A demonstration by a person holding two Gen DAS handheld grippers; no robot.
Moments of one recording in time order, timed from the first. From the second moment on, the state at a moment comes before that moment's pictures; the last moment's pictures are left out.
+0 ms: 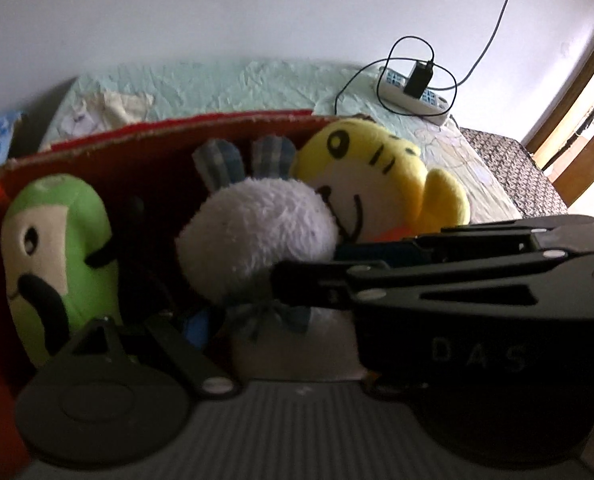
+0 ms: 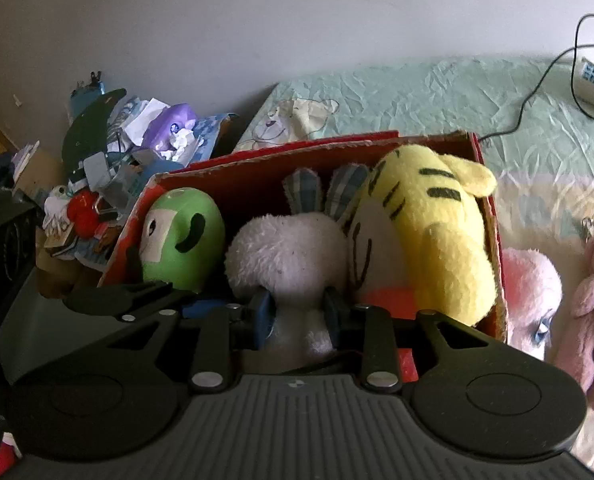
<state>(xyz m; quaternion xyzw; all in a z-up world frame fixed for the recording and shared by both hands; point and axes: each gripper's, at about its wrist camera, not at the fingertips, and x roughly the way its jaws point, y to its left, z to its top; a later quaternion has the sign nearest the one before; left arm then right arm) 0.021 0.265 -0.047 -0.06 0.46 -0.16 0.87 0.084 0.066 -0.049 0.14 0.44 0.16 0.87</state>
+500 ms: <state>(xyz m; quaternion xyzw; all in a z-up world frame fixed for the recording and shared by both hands) 0.034 0.262 -0.054 -0.05 0.48 -0.16 0.86 0.083 0.052 -0.064 0.21 0.43 0.16 0.86</state>
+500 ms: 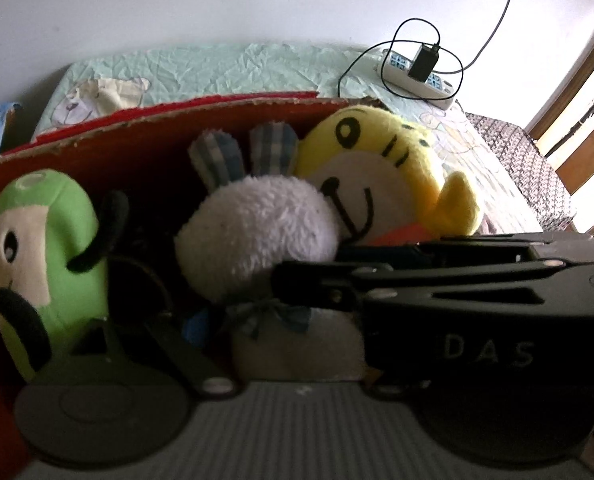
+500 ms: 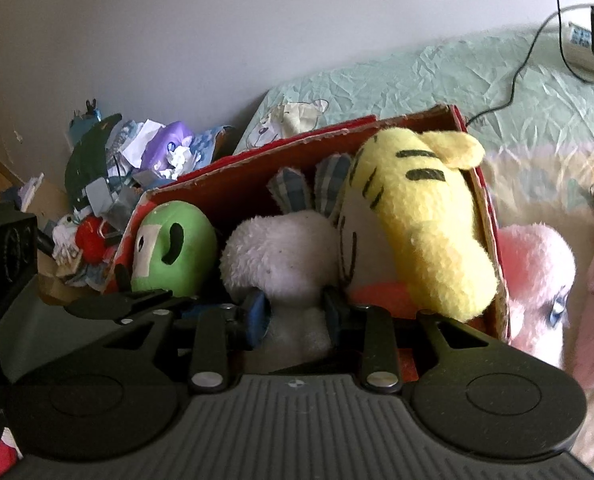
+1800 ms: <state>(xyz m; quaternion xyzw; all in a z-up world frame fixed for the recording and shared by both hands) 0.033 0.244 -0.048 0.03 0.48 -0.13 0.87 0.069 0.040 -0.069 0.25 0.40 0.15 0.87</state>
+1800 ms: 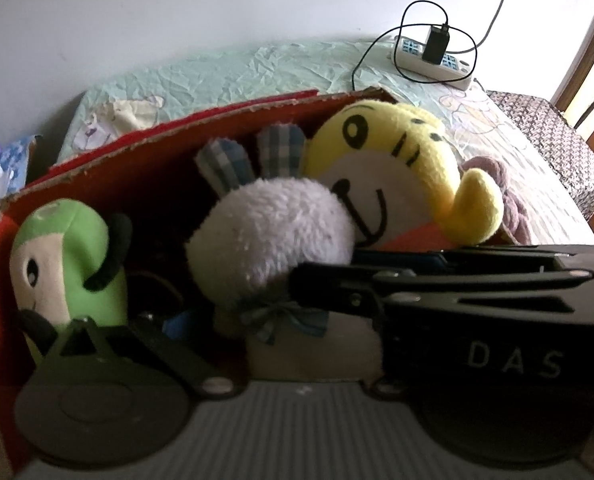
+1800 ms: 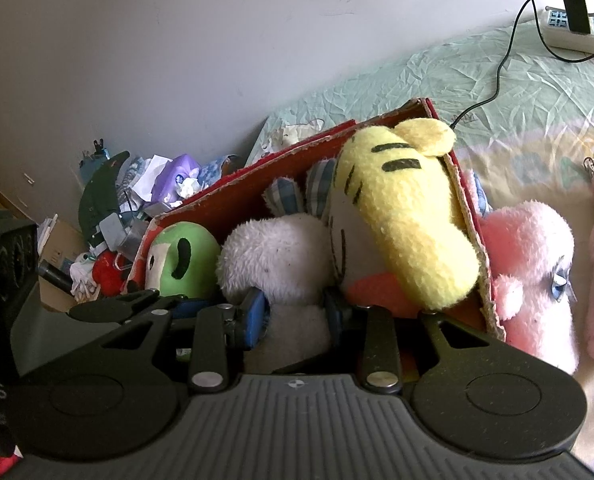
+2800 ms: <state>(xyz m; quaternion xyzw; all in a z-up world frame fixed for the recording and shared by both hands) 0.029 0.241 -0.045 0.03 0.48 -0.11 0.87 0.046 0.027 -0.062 0.28 0.35 0.16 0.88</state>
